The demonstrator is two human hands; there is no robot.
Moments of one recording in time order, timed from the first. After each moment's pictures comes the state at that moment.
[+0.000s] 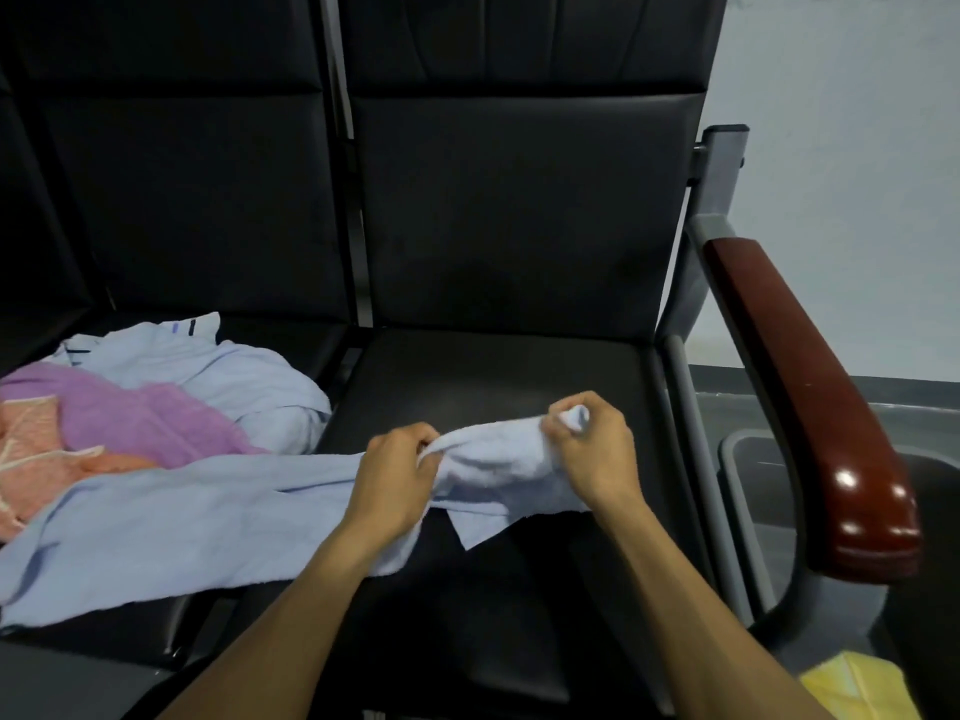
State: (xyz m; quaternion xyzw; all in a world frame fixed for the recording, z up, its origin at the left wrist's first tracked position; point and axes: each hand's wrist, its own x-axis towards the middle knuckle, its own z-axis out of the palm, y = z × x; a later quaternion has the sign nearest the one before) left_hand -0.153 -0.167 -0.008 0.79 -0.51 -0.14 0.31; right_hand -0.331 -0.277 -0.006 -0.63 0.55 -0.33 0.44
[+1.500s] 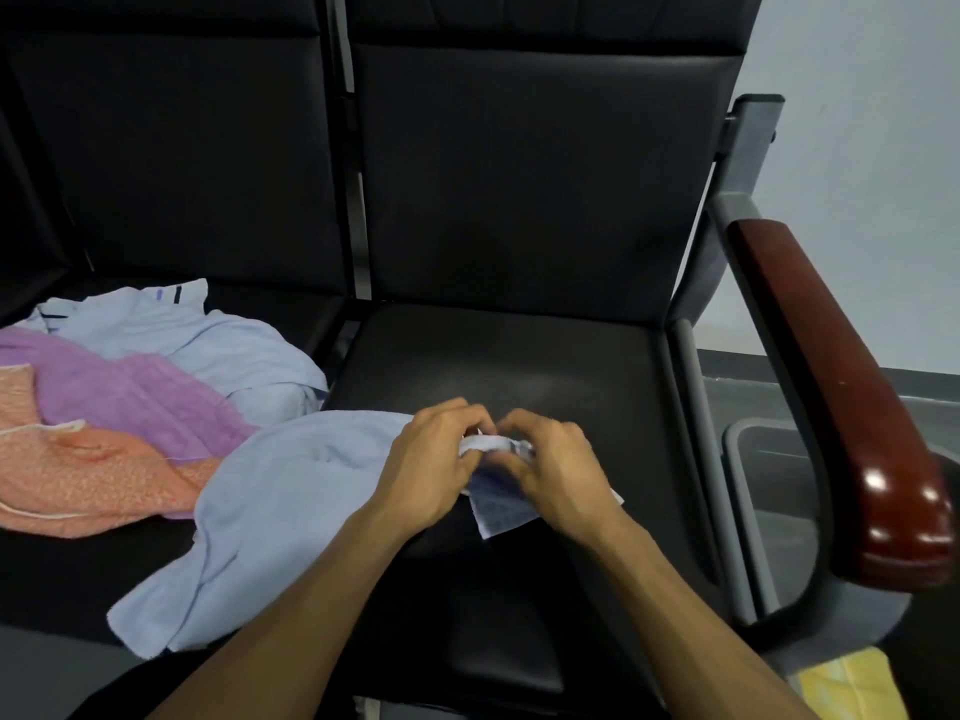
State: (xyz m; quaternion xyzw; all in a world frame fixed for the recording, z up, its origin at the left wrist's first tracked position) left_hand -0.161 -0.184 -0.016 0.74 -0.59 -0.14 0.30; right_hand -0.311 -0.252 -0.016 -0.83 0.42 -0.14 0.33
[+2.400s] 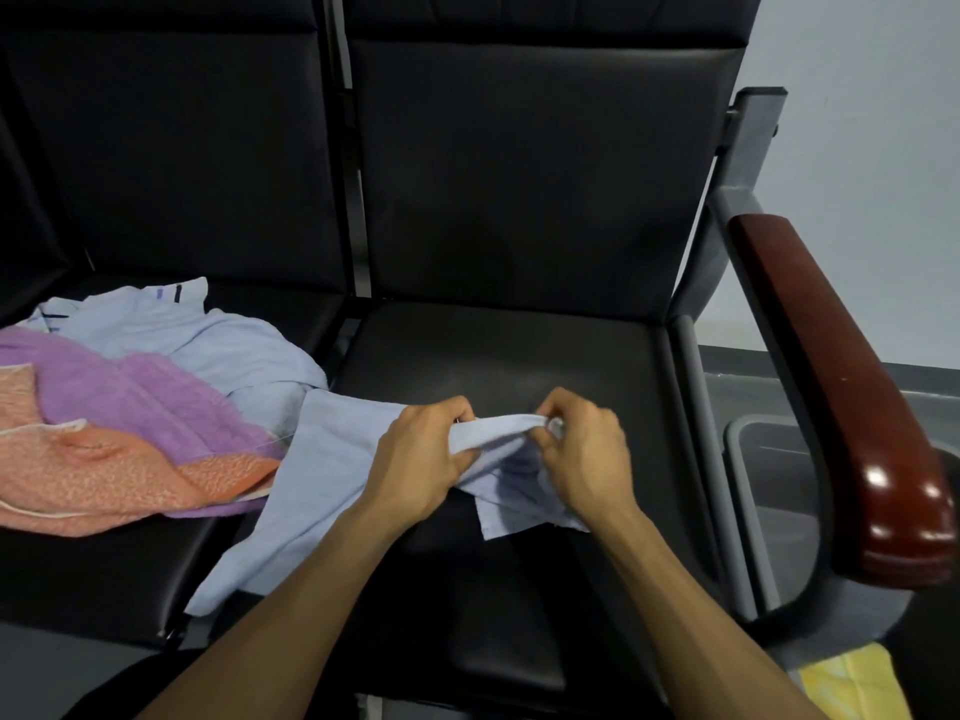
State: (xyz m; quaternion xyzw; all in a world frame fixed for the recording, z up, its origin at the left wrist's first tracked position) left_hand -0.156 -0.182 -0.017 0.78 -0.54 -0.14 0.28; right_hand -0.317 -0.265 -0.011 -0.77 0.53 -0.22 0.28
